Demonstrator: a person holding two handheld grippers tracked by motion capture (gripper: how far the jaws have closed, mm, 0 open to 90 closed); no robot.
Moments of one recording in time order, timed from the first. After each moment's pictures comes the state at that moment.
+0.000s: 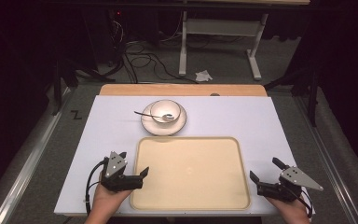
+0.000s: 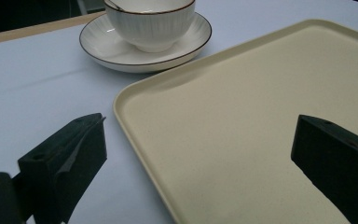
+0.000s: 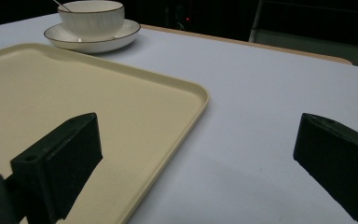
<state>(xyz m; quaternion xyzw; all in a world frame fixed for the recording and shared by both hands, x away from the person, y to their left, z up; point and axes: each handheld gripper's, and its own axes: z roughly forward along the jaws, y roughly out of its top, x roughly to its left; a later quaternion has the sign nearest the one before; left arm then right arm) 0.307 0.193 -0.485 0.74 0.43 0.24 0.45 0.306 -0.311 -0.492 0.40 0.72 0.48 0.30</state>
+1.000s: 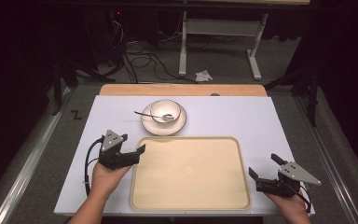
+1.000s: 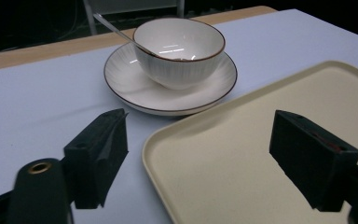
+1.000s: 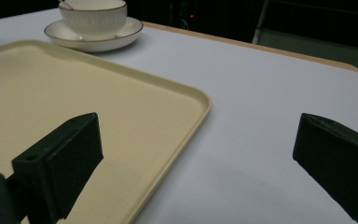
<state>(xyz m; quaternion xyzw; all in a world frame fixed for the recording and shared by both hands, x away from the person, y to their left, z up) 0.355 0.207 -0.456 0.72 0.45 0.24 0.47 0.318 -0.307 -0.487 0.39 0.73 0.47 0.30</state>
